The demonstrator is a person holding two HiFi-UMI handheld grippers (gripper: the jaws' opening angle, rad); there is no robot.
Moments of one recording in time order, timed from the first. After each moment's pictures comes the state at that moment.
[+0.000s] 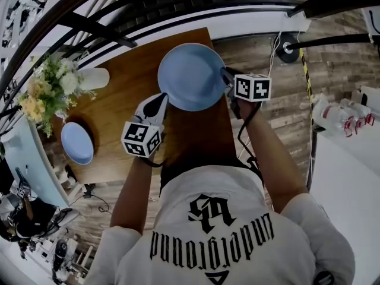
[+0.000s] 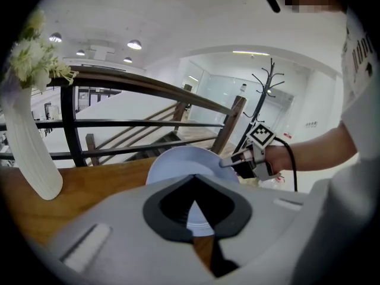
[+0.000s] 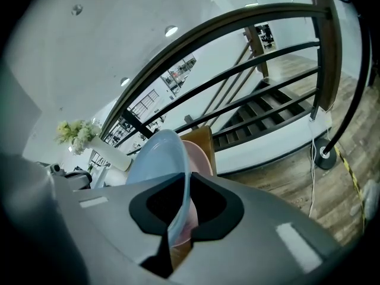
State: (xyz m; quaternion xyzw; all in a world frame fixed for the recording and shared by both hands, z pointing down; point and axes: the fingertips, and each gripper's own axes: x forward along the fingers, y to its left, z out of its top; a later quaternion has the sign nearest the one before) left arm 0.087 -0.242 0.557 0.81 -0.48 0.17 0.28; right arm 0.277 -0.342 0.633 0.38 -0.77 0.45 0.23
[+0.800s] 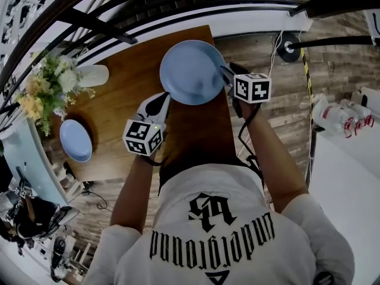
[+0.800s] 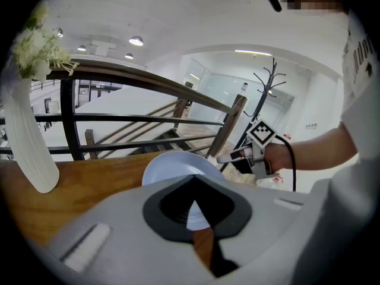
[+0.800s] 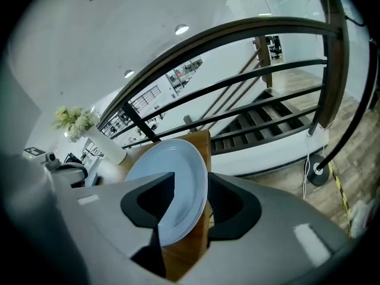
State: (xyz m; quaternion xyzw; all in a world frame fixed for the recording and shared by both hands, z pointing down) left arm 0.093 -0.240 0.567 0.81 -0.47 0.17 0.30; right arm 0.281 -0.349 0.631 0.39 -0.79 0.40 0.26
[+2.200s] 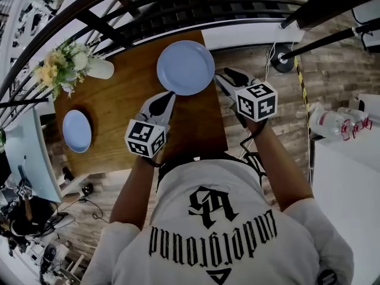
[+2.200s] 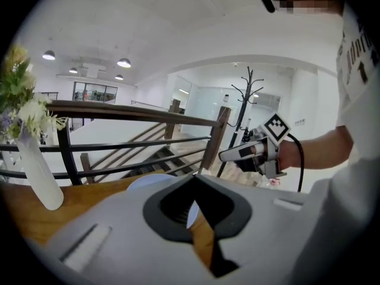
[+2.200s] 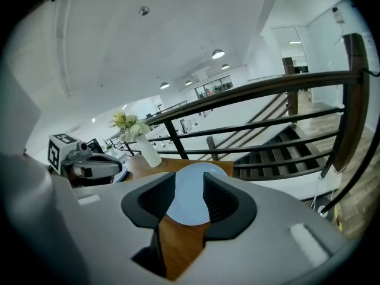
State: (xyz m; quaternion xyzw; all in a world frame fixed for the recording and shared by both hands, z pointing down) left arm 0.154 -0.185 0.472 0.84 -0.48 0.14 0.22; right arm 0.297 -0.267 0.481 0.32 -0.88 0.27 0.20
